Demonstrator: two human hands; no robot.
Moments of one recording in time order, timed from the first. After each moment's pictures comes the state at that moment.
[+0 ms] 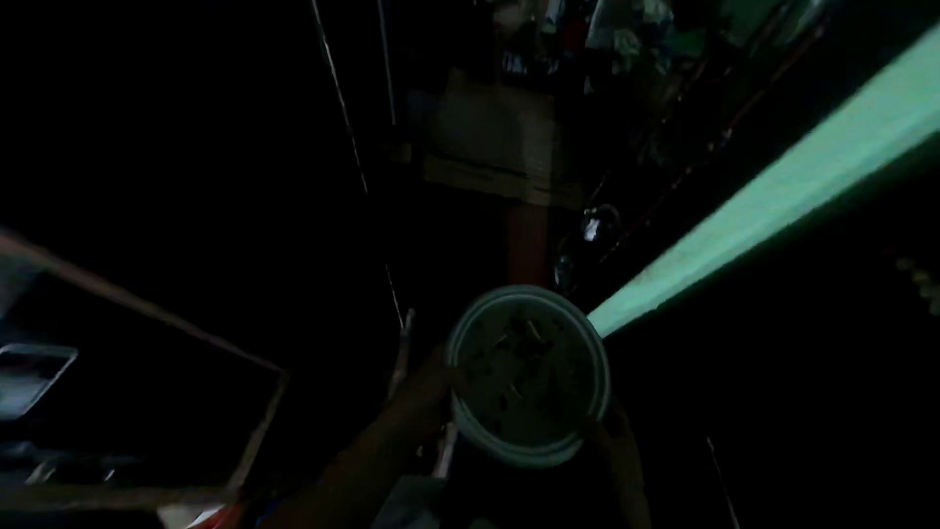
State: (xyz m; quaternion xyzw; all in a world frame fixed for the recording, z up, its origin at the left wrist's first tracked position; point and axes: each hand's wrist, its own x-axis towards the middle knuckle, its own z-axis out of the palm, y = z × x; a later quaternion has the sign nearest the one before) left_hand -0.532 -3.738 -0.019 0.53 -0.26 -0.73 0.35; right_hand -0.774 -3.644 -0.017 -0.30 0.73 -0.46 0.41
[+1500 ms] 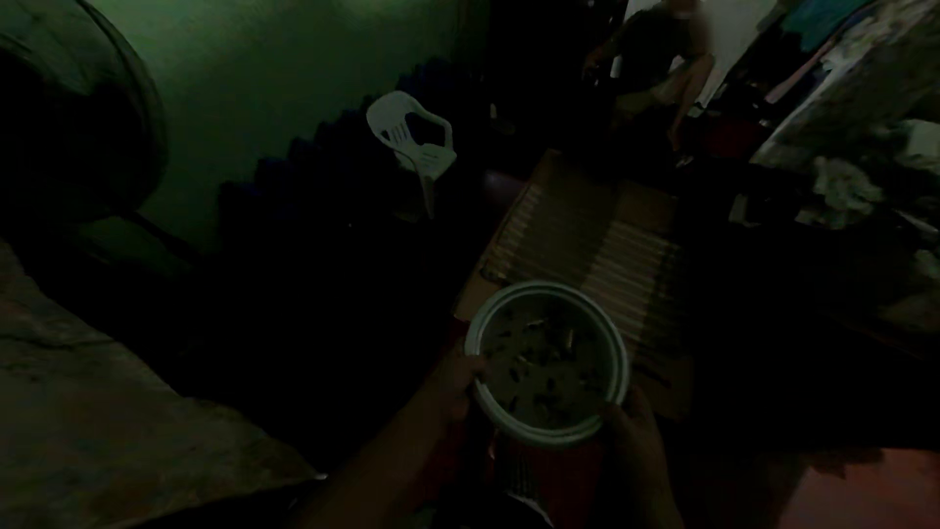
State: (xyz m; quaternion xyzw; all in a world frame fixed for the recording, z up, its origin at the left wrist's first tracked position) left_hand -0.597 -4.868 -0.028 0.60 -0.13 -0.63 0.47; right_hand -0.845 -4.866 -0.033 -0.40 0.62 -0.42 0.52
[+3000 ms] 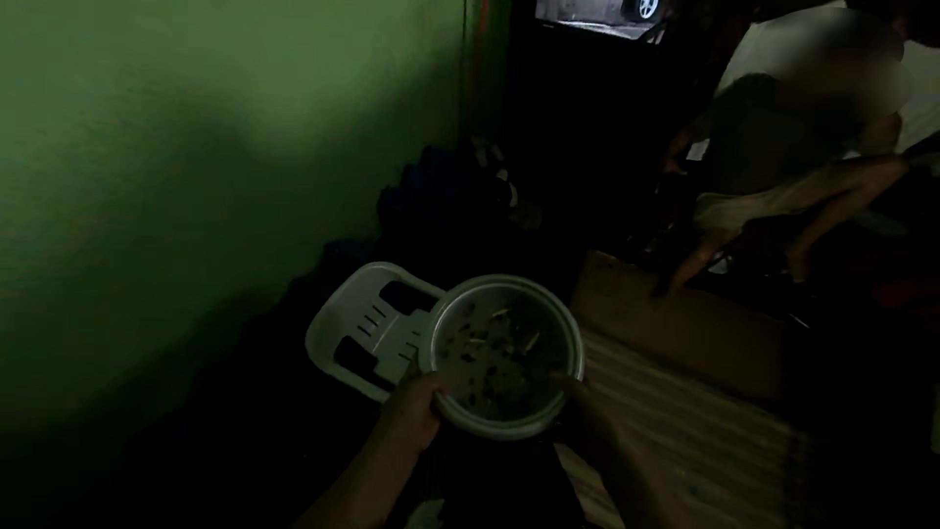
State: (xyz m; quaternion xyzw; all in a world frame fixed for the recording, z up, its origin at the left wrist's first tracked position) left_hand -0.126 -5.943 -0.020 0.65 -0.03 -0.51 0.56; right_hand -0.351 -6.009 -0.021 -0.24 0.54 -0.27 0.76
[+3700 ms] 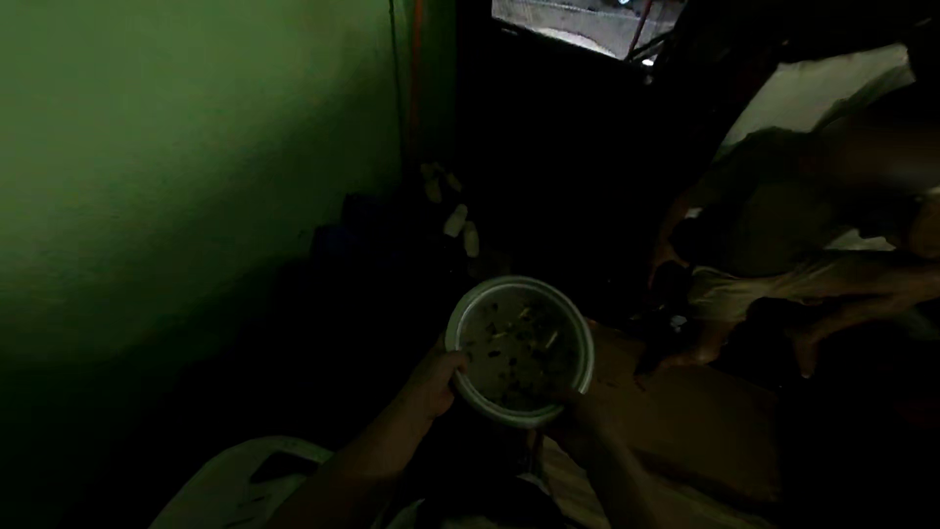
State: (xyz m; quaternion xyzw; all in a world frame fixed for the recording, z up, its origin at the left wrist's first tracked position) left_hand -0.084 -6.551 -0.086 0.62 -0.12 -0.62 0.46; right_hand -0.309 -6.563 -0.083 -0.08 0.62 -0.32 0.71
